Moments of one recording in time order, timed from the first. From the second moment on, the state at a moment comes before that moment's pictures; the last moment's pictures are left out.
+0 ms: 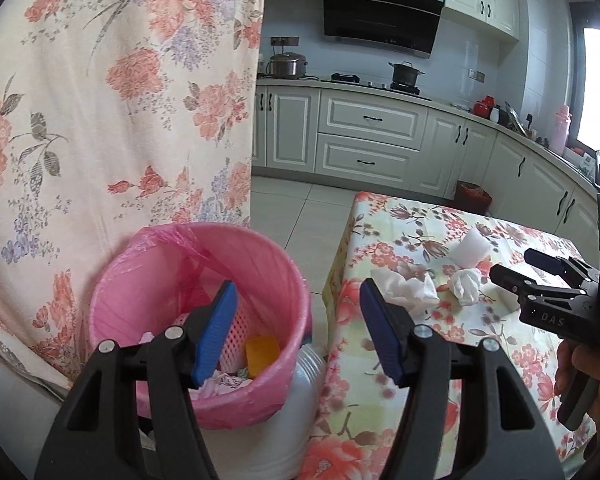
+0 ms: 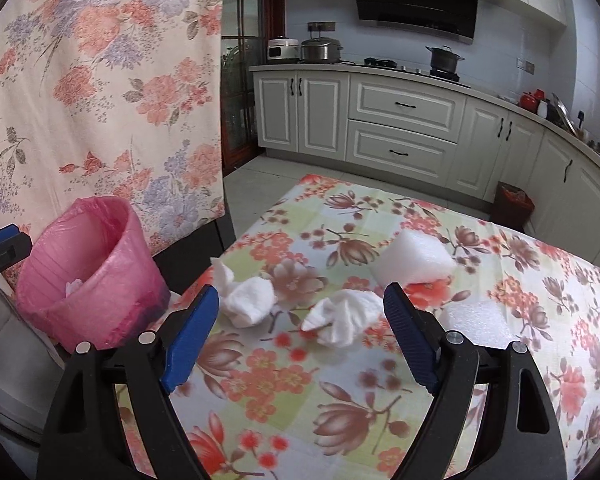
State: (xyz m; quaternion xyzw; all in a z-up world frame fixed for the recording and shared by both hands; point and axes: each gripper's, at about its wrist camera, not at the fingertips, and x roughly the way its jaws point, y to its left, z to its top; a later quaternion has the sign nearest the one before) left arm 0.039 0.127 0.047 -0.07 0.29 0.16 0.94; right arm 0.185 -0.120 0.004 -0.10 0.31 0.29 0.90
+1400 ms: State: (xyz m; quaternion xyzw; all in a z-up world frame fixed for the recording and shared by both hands) left arm 0.235 -0.034 -0.028 -0.01 0.39 -0.03 0.92; right arm 0.282 -0.238 -0.063 -0.07 0.38 0.20 0.90
